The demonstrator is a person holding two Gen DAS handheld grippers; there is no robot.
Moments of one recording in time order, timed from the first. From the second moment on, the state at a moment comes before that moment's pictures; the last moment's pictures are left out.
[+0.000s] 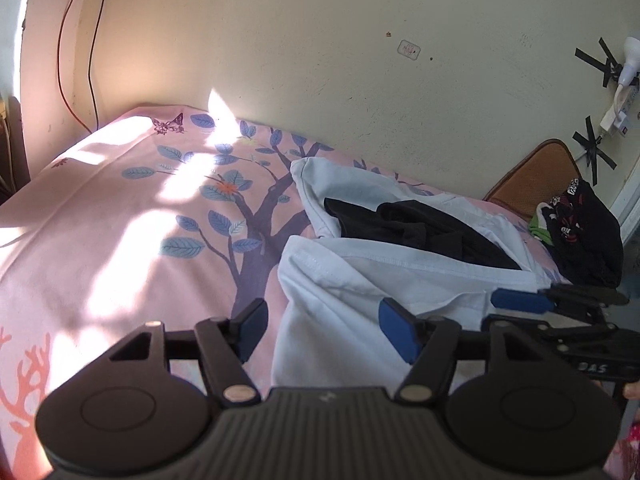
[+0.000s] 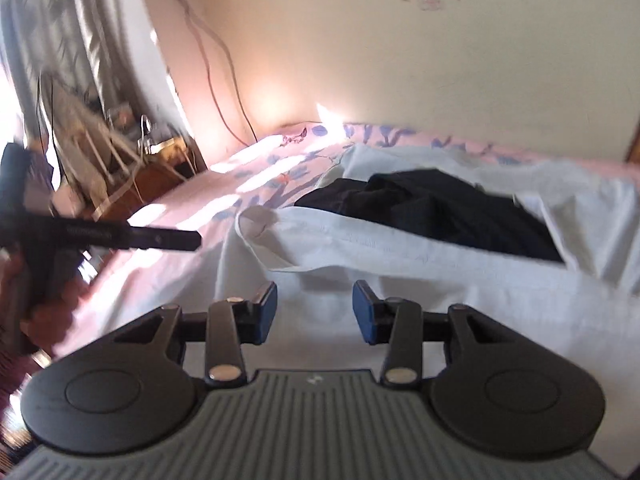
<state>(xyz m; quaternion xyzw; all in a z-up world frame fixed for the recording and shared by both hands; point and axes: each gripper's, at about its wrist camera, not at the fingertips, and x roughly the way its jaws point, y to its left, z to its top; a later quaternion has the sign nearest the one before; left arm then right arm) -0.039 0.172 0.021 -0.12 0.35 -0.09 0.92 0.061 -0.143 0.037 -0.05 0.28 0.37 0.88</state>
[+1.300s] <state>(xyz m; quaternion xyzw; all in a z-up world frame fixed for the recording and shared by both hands) -0.090 0.202 0.017 -0.19 0.40 -0.13 0.89 -0.034 -0.373 0.036 0.15 0.28 0.11 0.94</state>
